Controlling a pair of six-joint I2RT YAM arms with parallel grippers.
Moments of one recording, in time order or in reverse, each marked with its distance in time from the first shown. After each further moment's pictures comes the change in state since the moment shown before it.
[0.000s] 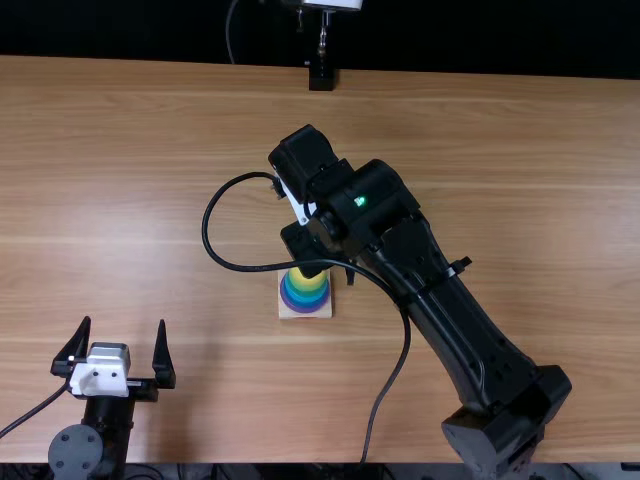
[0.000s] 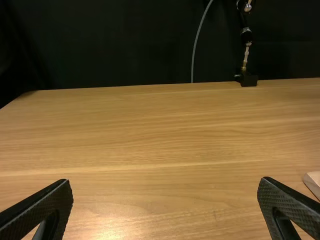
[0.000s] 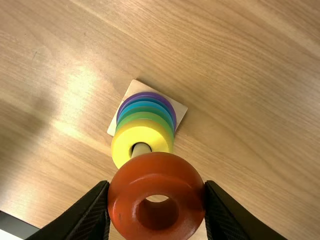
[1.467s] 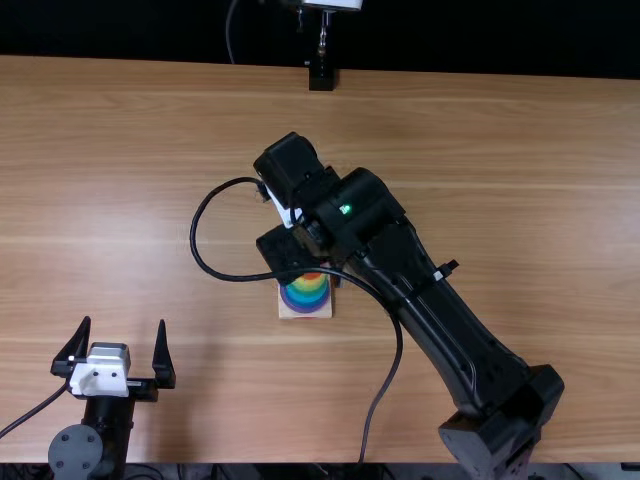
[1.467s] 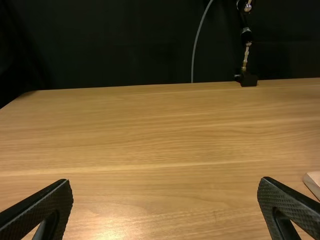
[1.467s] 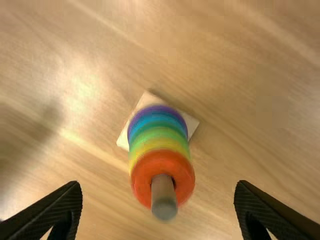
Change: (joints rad) left arm 0.000 0.000 0.000 0.000 0.000 0.000; right arm 0.032 0.000 -0.037 0.103 0.004 -0.001
